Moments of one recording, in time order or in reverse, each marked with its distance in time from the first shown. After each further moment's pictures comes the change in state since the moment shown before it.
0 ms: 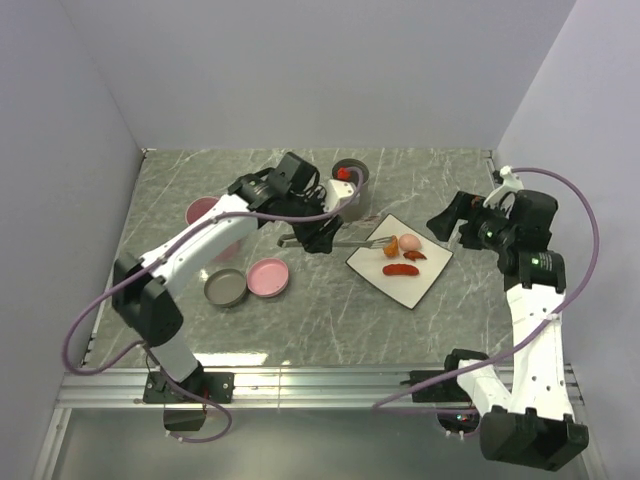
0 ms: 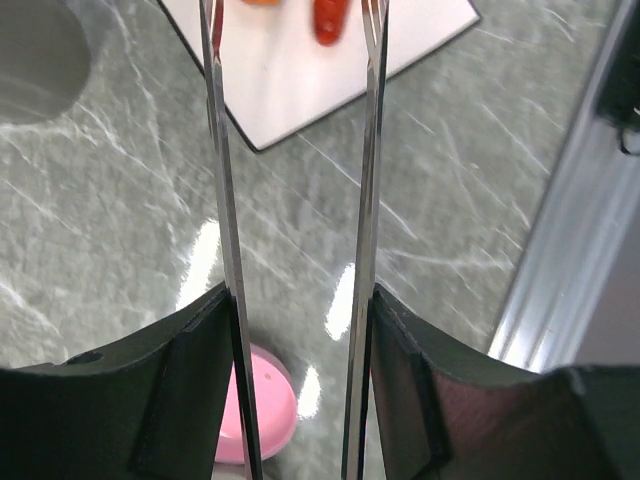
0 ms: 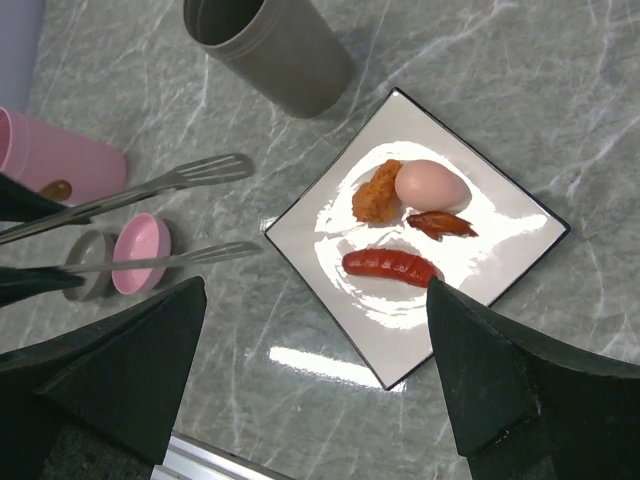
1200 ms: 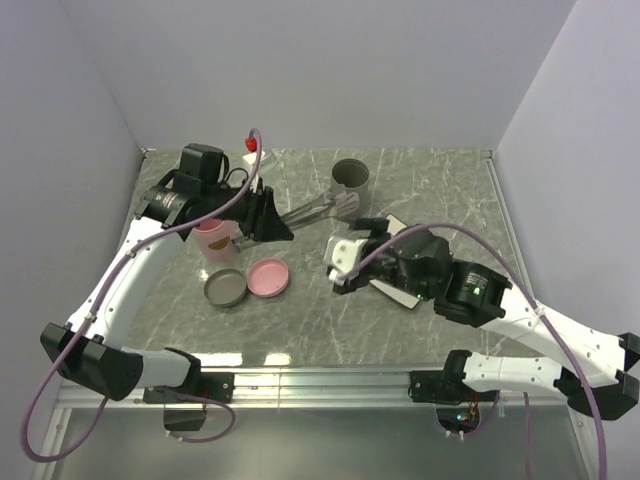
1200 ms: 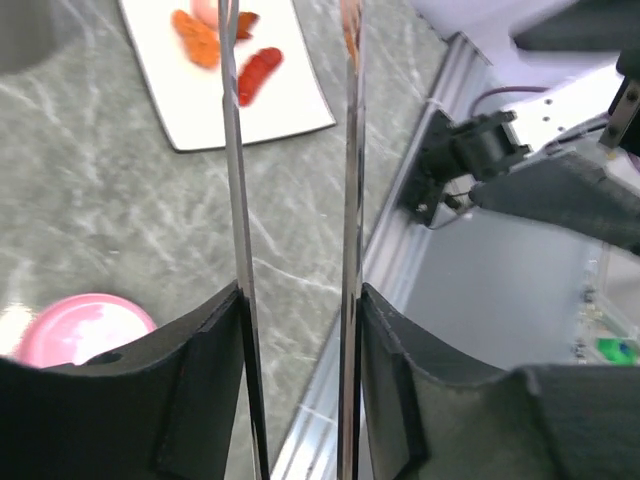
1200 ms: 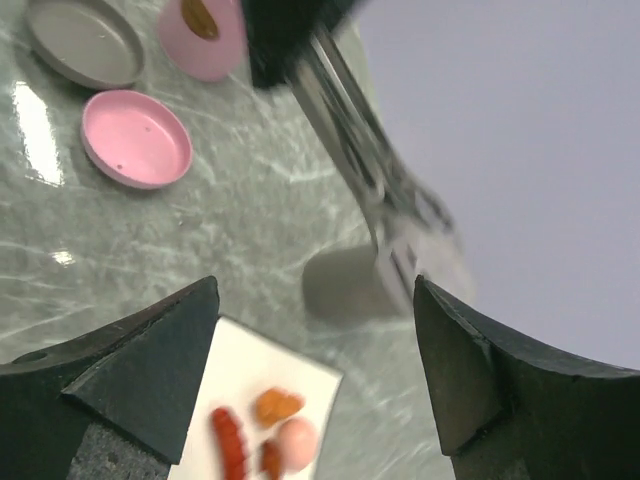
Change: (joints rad) left arm 0.331 -0.349 -0.192 0.055 0.425 -0.351; right arm 1.294 0.095 0.106 0.241 0.652 -1.017
